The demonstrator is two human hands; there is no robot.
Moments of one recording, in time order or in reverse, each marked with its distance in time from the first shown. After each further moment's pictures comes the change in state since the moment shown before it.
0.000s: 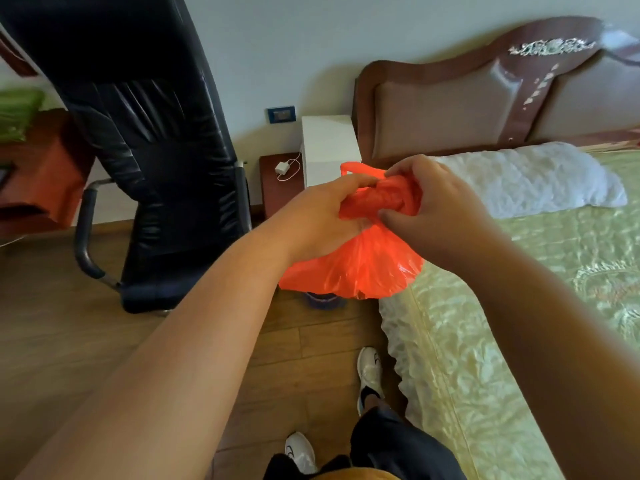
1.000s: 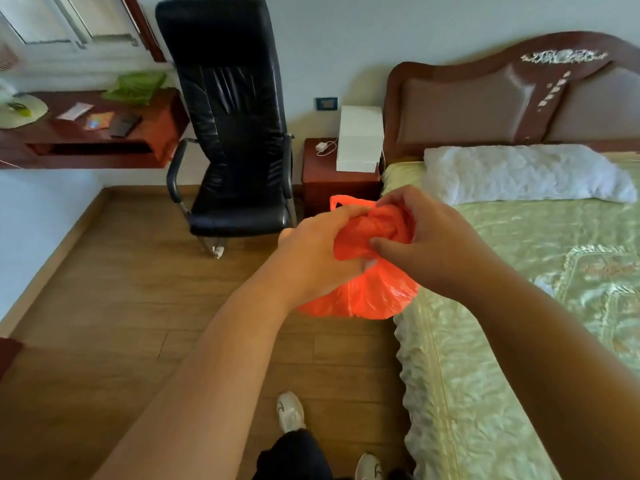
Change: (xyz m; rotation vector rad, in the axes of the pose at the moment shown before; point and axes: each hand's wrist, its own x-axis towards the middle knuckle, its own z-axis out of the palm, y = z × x) left_hand -0.355 0.149 0.173 -0.001 0.251 -0.147; right_hand -0.355 -0.029 -0.089 0.116 -0.206 -0.143
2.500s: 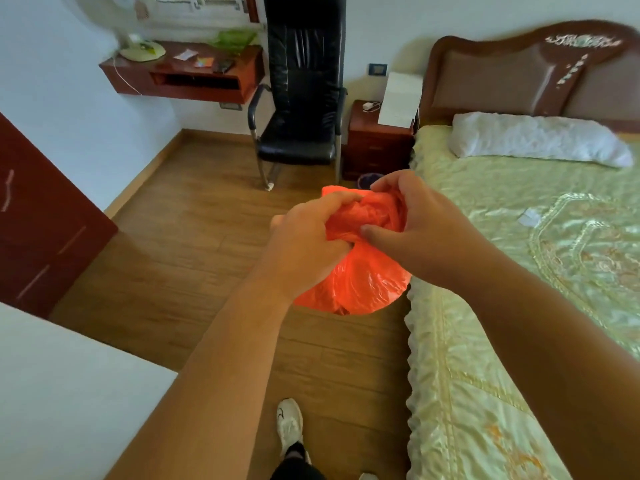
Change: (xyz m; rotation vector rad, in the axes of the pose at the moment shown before) left_hand -0.549 0.066 0.094 -0.060 0.341 -0.091; right_hand -0.510 -0.160 0.048 0.054 -0.112 -0.125
